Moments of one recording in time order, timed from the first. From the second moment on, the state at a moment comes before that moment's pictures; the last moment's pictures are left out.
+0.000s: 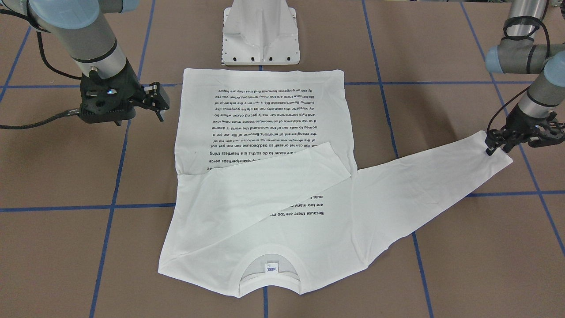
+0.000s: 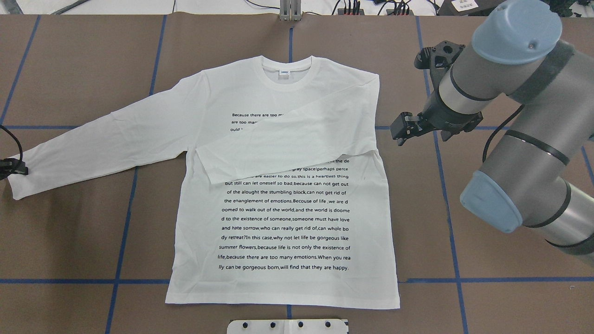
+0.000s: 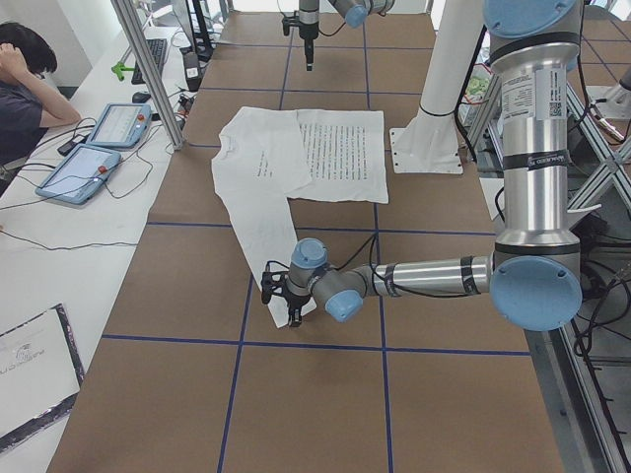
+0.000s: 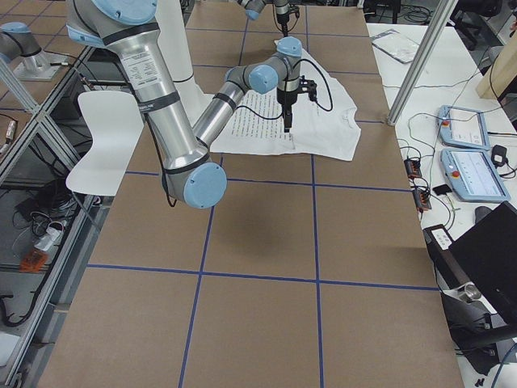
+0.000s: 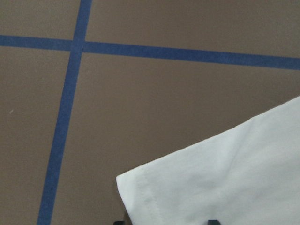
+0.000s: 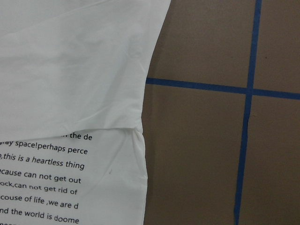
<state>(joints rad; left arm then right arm) -0.99 -1.46 -1.44 -2.44 -2.01 -0.91 0.81 -1.13 2.02 -1.84 2.07 0.84</state>
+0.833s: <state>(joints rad) -1.00 -1.46 -1.45 -2.43 -2.01 -0.91 0.81 -1.13 2.01 -1.84 2.06 0.84</state>
